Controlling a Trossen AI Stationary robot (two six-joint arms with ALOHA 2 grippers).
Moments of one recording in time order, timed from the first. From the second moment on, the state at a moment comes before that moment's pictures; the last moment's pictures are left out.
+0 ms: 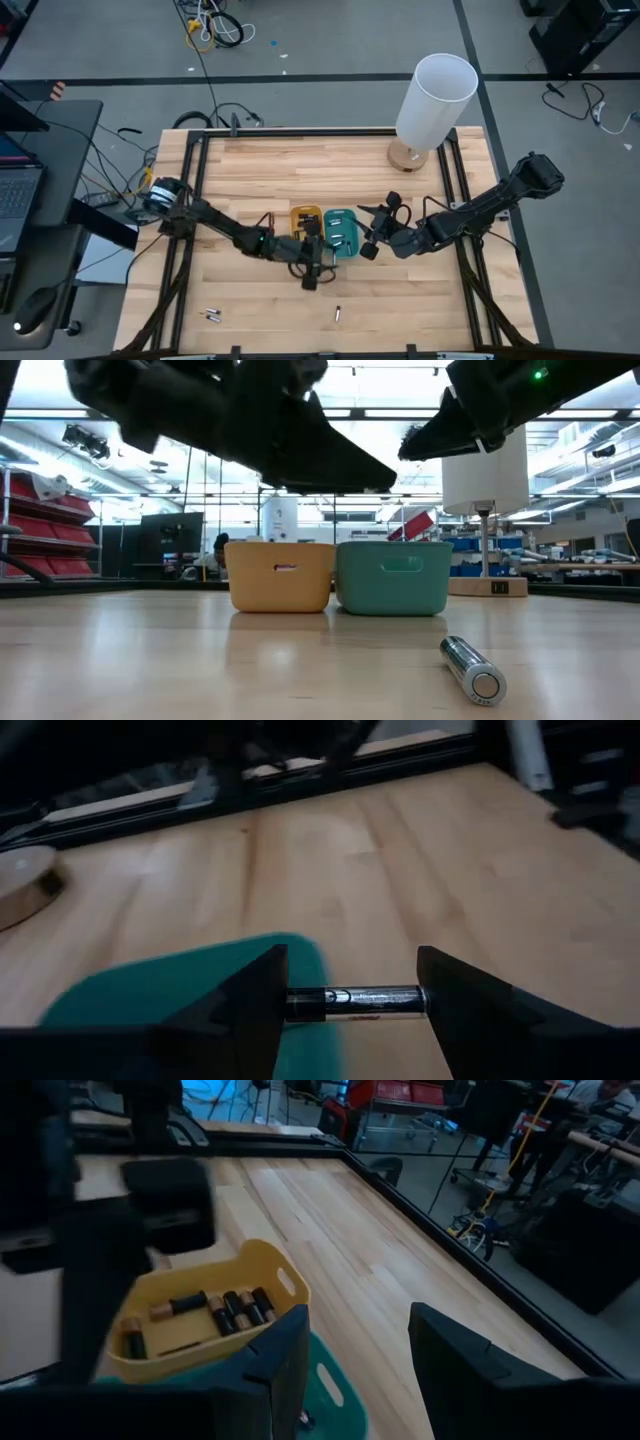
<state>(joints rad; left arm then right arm) -0.31 1.85 0.88 0.65 -0.27 0.07 0.40 1.37 0.66 0.18 0.92 0.23</state>
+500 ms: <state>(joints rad) -0.13 1.85 0.93 0.66 -0.26 -0.06 0.34 1.37 0.66 -0.08 1.01 0.44</state>
